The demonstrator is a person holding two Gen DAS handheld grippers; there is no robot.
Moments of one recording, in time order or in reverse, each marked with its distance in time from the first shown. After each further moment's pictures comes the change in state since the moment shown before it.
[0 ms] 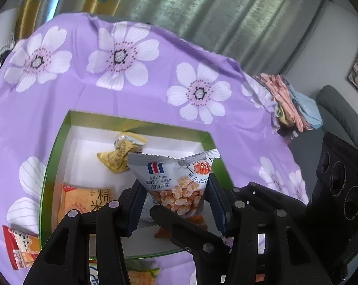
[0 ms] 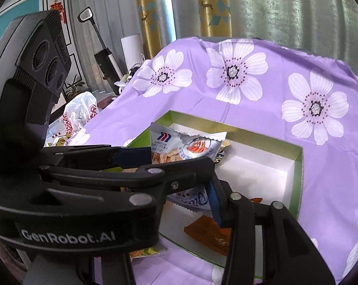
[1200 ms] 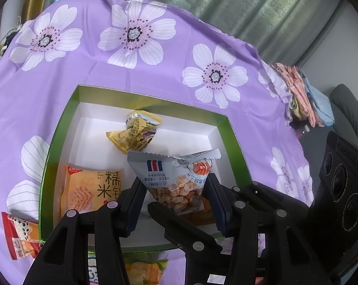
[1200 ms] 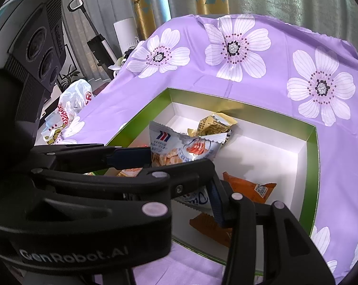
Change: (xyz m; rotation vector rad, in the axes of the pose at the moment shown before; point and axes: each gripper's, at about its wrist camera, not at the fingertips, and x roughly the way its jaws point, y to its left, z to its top) left arm 0.017 0.012 -0.003 -0.053 0.104 0.051; right arm 0.022 -0.001 -0.004 0.042 0.106 -0.008
